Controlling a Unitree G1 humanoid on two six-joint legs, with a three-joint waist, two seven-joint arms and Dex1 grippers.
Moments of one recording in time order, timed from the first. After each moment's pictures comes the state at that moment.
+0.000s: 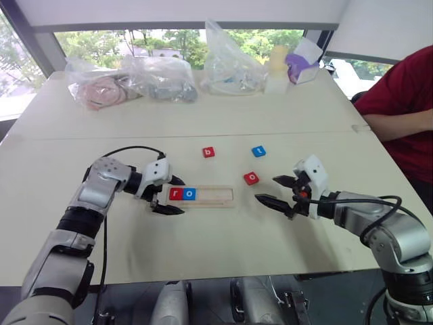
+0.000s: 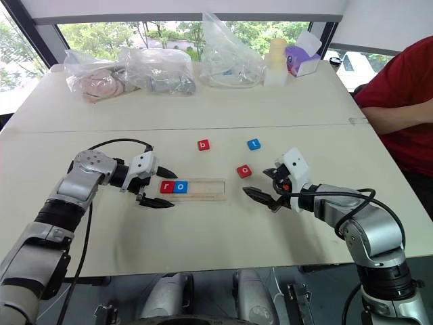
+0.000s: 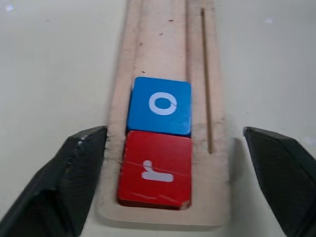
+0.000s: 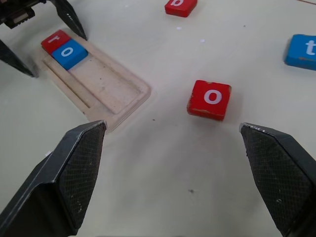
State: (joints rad) left arm -0.63 0.63 -0.22 0.45 -0.06 0.10 -1.46; right arm -0.21 -0.66 -0.08 -0.45 0.57 0.95 0.63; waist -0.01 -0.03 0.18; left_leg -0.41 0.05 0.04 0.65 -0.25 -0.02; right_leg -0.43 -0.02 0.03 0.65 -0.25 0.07
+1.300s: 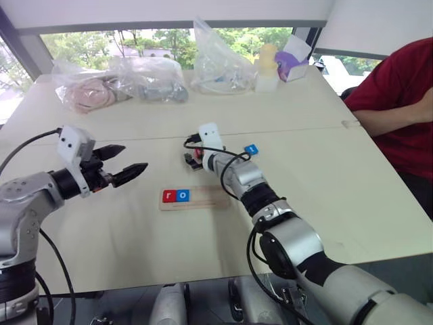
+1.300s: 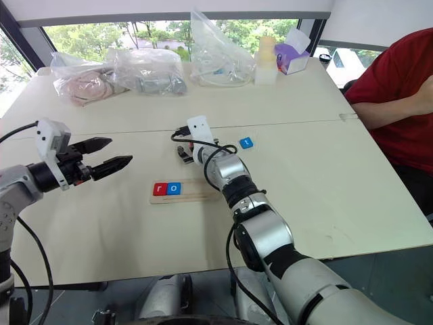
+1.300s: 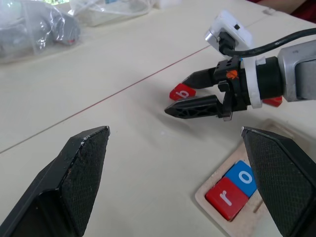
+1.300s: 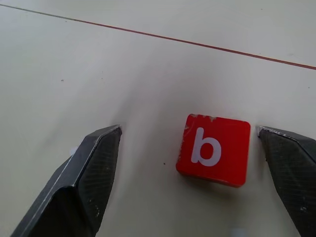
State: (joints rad) left arm -0.21 0.76 0.42 -0.33 -0.56 0.80 -0.84; right arm -1.04 0.16 0.07 0.89 0.12 0.47 0.07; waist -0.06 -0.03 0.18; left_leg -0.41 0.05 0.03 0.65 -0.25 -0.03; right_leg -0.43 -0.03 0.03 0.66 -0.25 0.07
